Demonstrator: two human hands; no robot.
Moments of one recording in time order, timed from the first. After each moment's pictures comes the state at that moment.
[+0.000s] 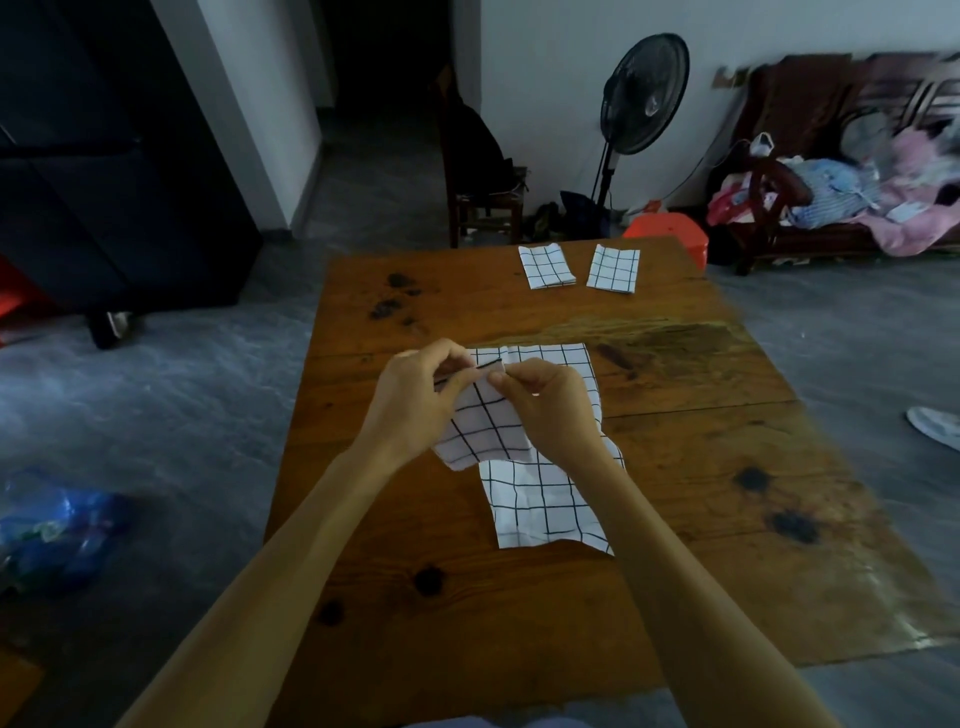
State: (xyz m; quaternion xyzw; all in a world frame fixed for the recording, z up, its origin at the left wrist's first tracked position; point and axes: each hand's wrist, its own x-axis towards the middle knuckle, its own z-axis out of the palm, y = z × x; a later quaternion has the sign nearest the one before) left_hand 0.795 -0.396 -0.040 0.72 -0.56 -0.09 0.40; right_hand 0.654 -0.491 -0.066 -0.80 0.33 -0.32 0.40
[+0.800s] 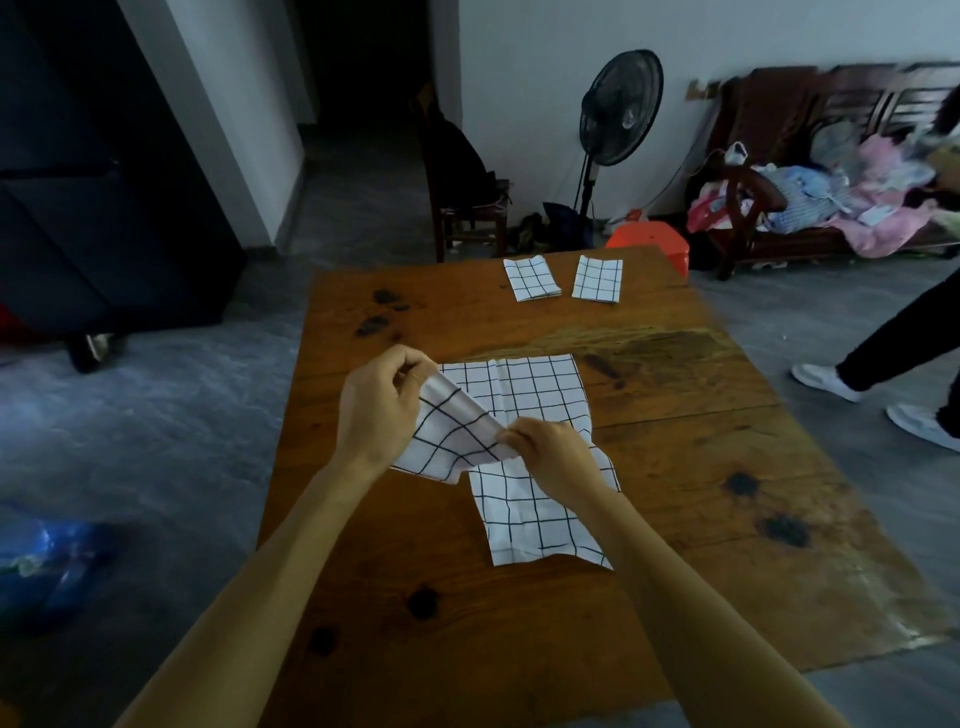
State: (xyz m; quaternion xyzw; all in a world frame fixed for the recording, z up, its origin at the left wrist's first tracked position) left_hand 0.816 -0.399 -0.041 0.72 -0.52 -0.02 0.45; right_hand 0.632 -0.512 -0.128 -0.89 0.34 -0.15 0.25
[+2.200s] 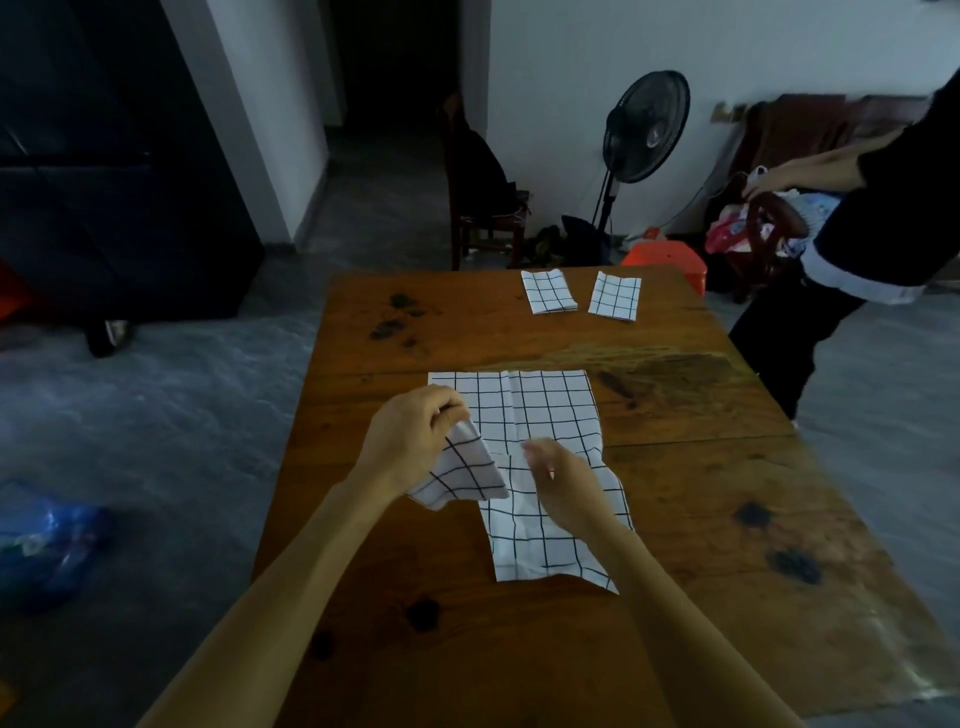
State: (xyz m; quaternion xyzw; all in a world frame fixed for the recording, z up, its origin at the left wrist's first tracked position) left_hand 0.818 -0.401 -0.065 0.72 -0.59 -0.07 0.36; right_hand 0.631 -0.506 -0.139 -0.84 0.42 -0.10 0.33
